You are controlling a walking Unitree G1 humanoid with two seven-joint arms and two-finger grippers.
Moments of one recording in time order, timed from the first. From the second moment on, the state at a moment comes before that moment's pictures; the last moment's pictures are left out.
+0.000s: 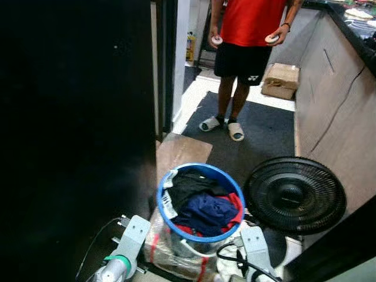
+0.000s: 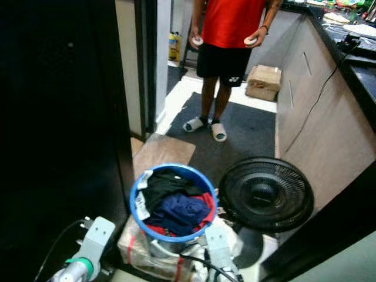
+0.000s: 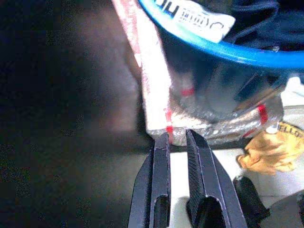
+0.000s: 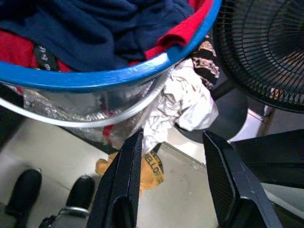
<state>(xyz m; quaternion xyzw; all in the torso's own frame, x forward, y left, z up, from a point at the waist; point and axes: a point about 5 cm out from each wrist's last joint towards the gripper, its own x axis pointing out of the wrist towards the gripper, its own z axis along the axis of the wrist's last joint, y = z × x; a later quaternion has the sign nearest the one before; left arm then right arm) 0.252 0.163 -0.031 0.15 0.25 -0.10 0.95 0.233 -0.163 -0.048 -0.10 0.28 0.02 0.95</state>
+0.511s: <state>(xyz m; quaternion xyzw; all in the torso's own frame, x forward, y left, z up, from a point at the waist) 0.253 0.162 -0.030 0.15 0.24 -0.10 0.95 0.231 -0.163 -0.049 -0.10 0.28 0.02 0.95</state>
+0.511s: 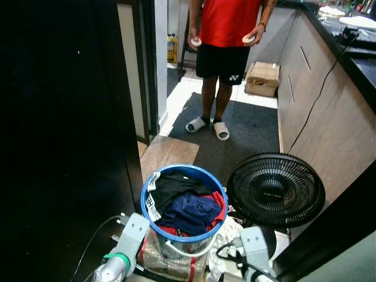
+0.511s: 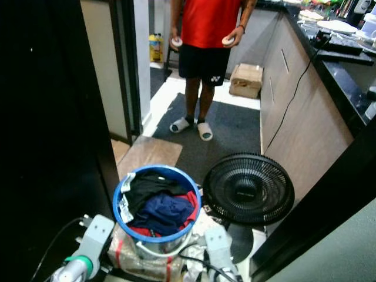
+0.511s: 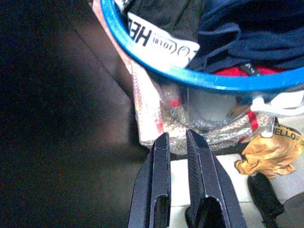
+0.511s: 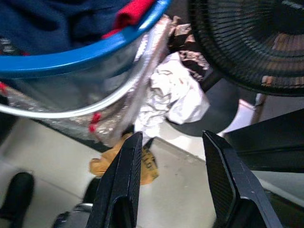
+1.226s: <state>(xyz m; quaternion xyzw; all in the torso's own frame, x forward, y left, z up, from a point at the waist) 0.253 0.159 -0.031 0.15 0.25 -0.10 0.95 0.234 -0.163 -0.046 -0.10 0.27 0.02 0.96</state>
